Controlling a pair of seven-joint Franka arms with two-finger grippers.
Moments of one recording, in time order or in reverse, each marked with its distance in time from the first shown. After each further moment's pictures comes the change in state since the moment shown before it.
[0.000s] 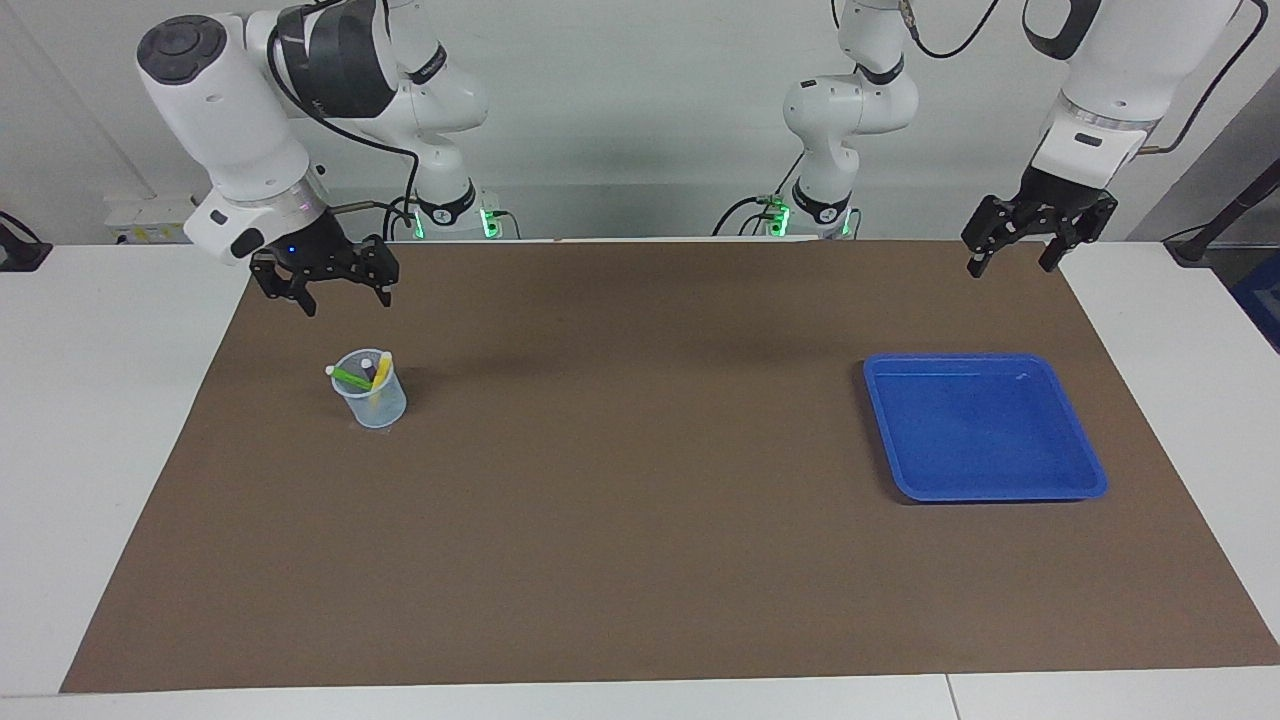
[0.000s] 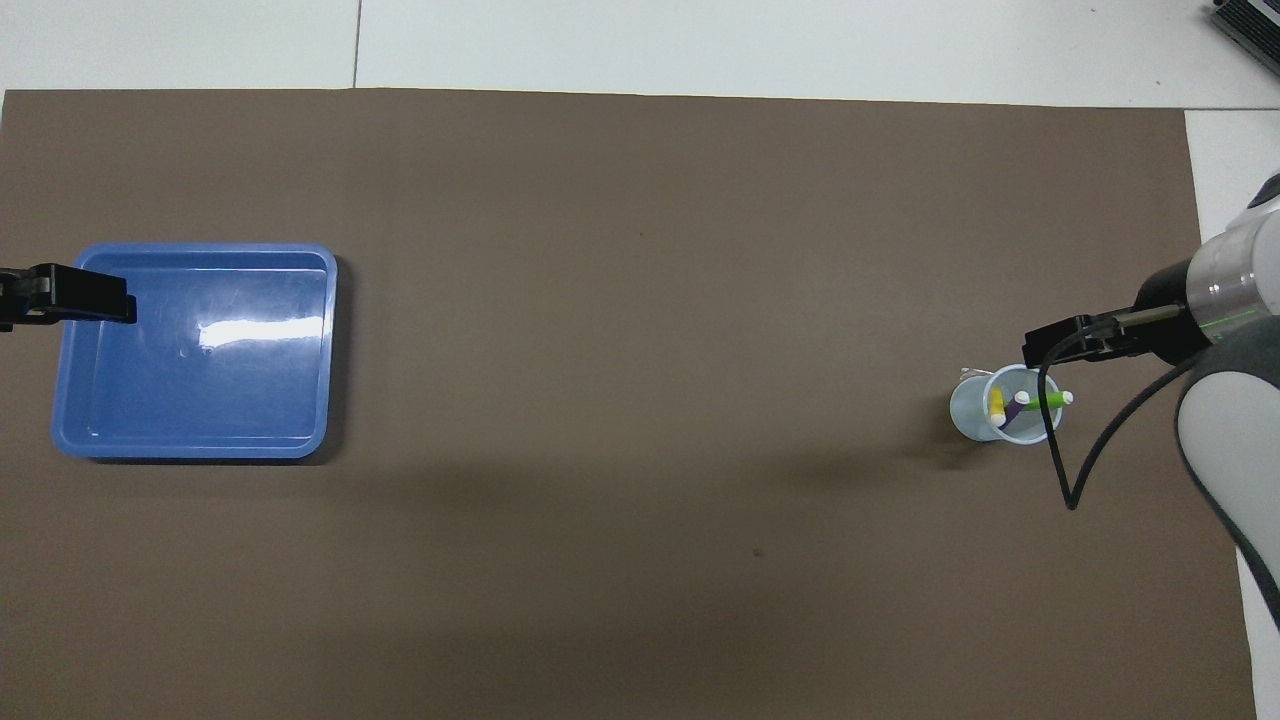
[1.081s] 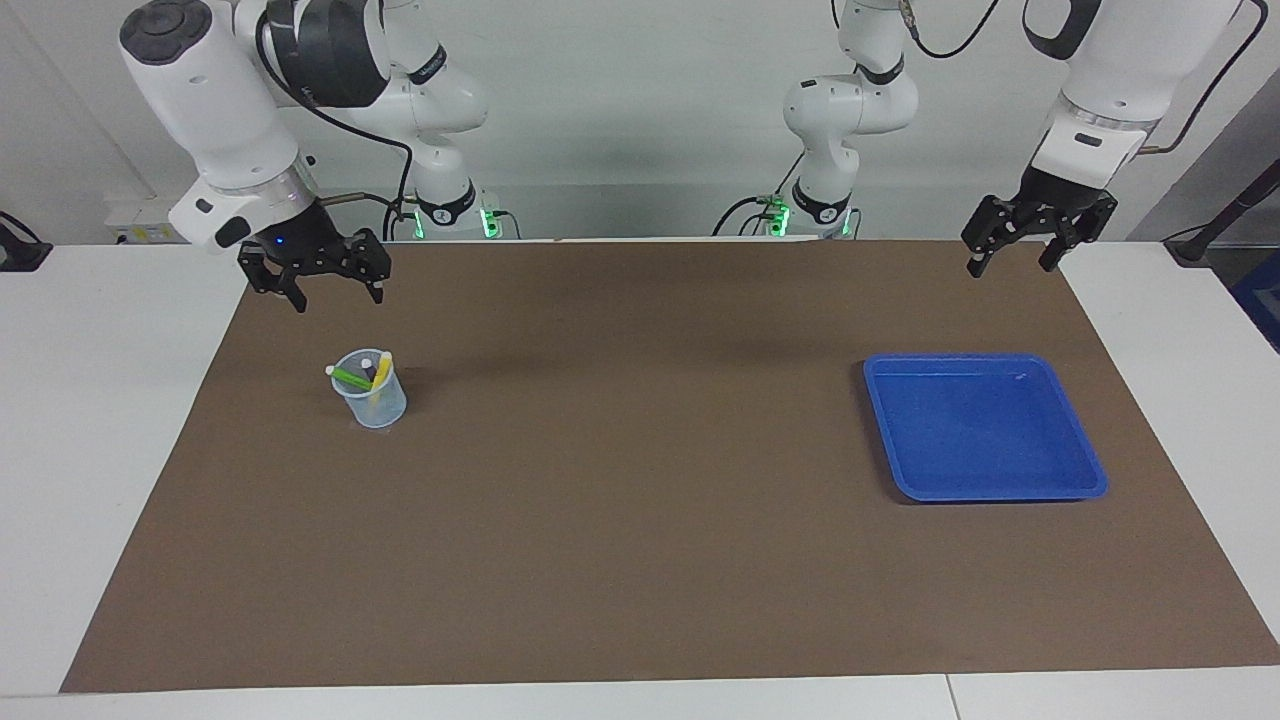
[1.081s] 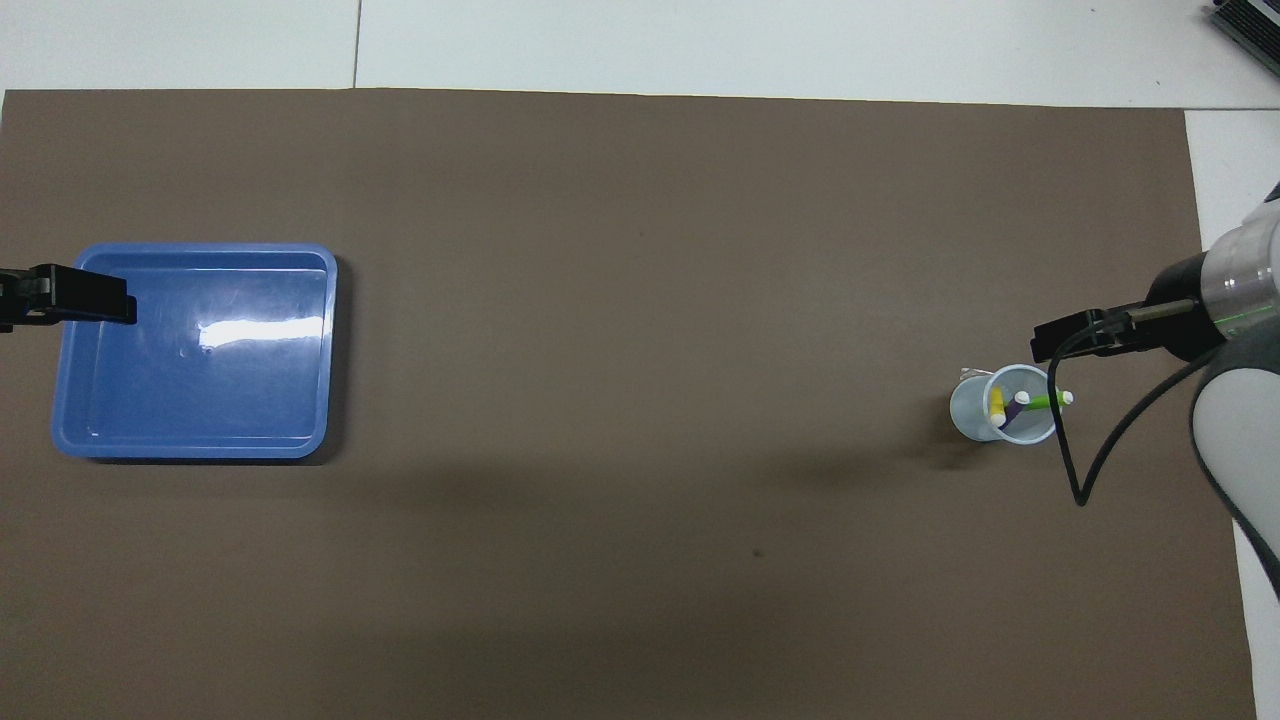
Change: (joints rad) left arm 0.000 0.000 0.000 0.000 0.000 -0.002 0.000; right arm -0.024 0.000 0.022 0.036 0.000 -0.008 0.000
